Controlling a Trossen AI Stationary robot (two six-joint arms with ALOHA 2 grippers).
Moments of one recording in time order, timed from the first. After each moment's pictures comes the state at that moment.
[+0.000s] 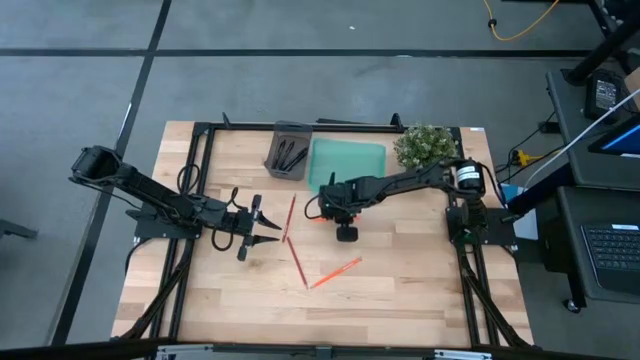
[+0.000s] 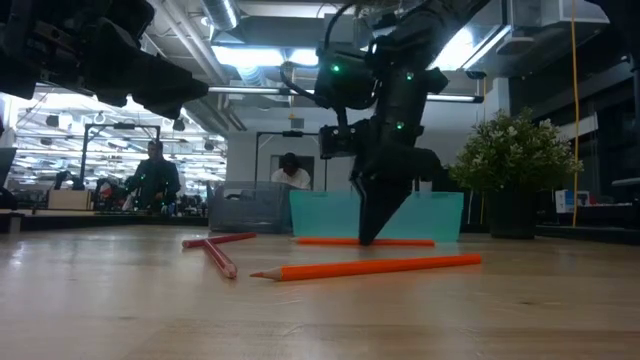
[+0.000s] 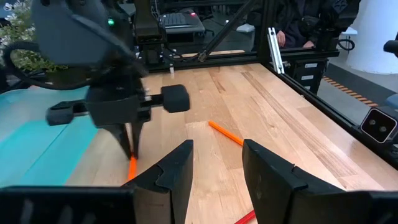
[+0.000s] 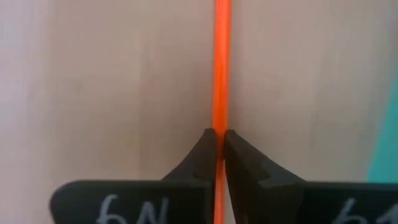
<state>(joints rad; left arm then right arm) -0.27 1.05 0.17 0.71 -0.14 0.01 -0.03 2.01 1.30 -0.59 -0.04 -0.11</state>
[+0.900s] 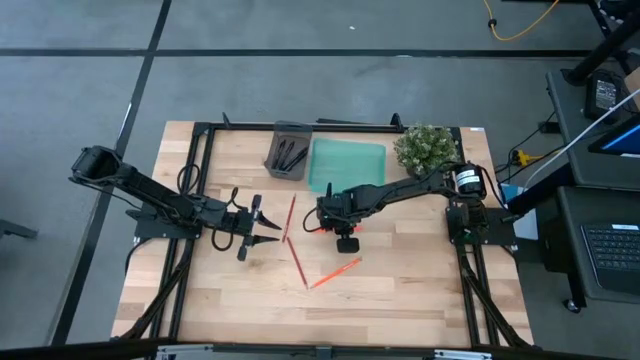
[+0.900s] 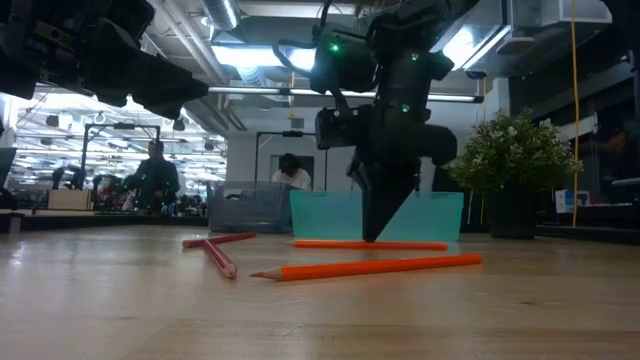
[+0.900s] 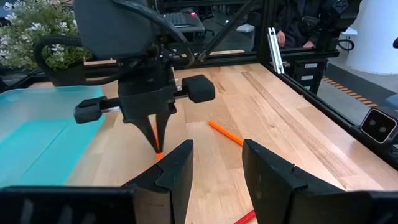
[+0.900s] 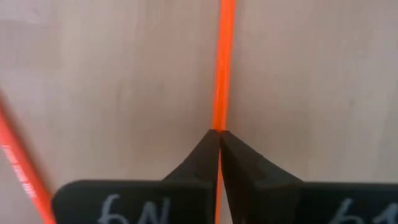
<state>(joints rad) -0.27 1.05 0.17 0.71 -0.14 0.00 0.03 2.01 1.34 -0.63 -0.07 -0.07</state>
